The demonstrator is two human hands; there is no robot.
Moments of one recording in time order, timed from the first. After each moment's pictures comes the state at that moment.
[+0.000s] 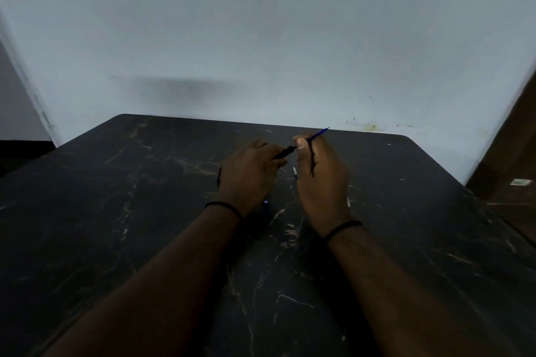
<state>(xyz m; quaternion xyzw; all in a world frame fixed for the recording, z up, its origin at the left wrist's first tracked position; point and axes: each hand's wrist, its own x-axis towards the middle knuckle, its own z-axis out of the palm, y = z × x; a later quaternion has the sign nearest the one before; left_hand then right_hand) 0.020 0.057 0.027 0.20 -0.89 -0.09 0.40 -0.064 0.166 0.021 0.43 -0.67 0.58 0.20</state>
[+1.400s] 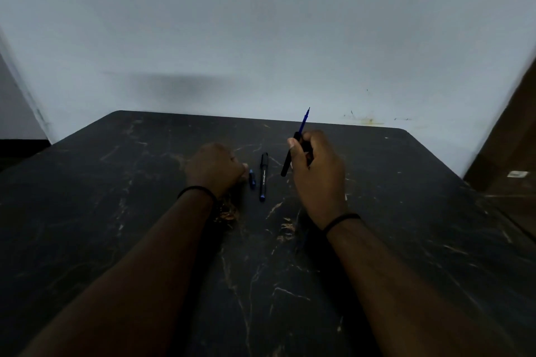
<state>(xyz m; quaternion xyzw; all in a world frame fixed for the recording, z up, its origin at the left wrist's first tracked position) 0.042 0.015 0.025 0.42 -0.86 -0.14 0.26 -0.078 0.160 0.007 0.42 -0.68 0.58 0.18</state>
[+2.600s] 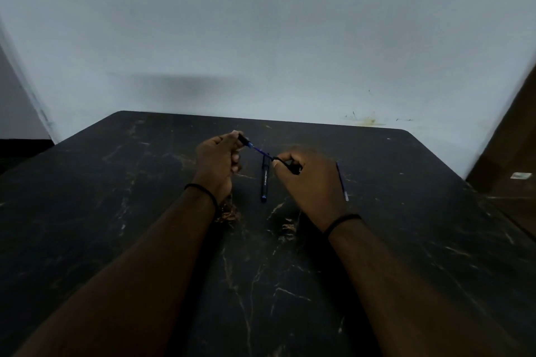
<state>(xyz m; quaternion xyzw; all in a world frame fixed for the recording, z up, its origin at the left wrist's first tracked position) 0.029 0.030 0.031 0.28 -0.52 -0.67 0.45 -0.086 0.154 -0.001 0.48 -0.71 0.48 0.16</state>
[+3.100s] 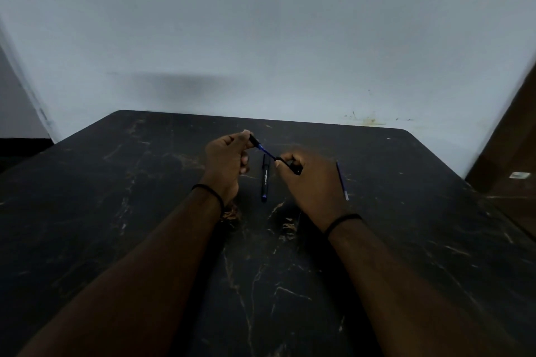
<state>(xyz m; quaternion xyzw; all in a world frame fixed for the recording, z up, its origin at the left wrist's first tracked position) 0.021 0.035 0.028 0.27 -0.55 -0.66 0.44 -0.085 0.155 -0.002 0.46 -0.74 0.47 0.12</state>
